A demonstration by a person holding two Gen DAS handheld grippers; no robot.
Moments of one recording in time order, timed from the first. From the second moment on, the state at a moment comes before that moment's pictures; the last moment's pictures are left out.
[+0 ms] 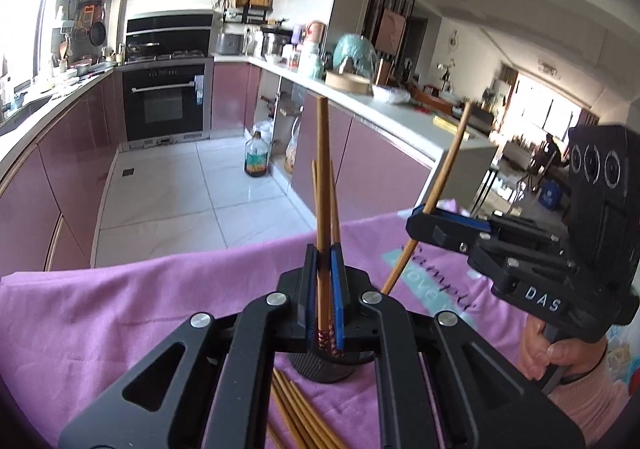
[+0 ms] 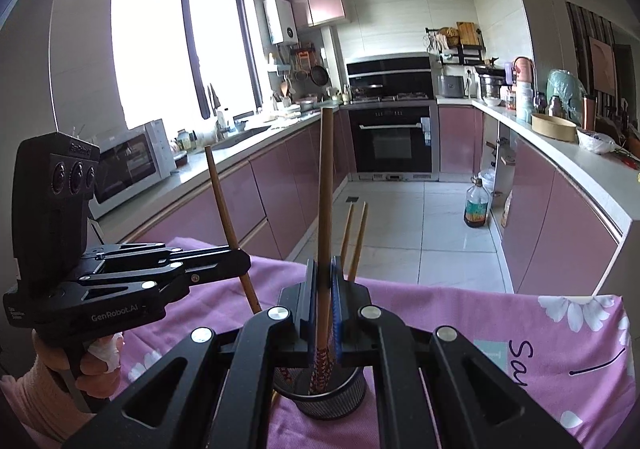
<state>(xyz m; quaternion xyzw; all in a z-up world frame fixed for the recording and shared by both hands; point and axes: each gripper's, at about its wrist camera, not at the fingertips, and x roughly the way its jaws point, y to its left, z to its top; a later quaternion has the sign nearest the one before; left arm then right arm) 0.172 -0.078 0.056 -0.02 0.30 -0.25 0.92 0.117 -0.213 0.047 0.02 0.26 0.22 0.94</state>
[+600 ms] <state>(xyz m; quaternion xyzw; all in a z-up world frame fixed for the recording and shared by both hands) 0.212 -0.092 0.026 -0.01 0.35 -0.25 0.90 0.154 -0.202 0.014 0.02 0.35 0.21 0.91</state>
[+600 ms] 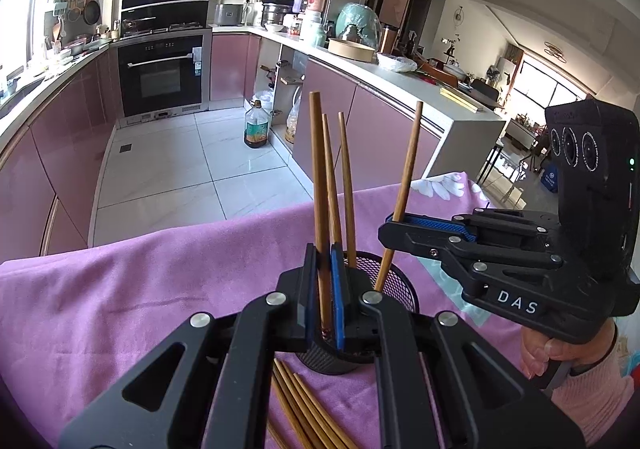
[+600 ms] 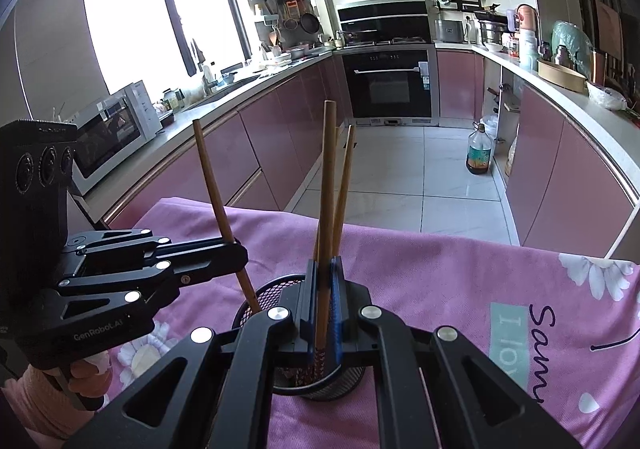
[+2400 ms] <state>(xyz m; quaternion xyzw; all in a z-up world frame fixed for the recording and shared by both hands) 0.106 -0.026 -0.107 0.01 0.42 -0.15 0.89 0.053 -0.172 -0.081 0.05 0.41 0.26 0.87</state>
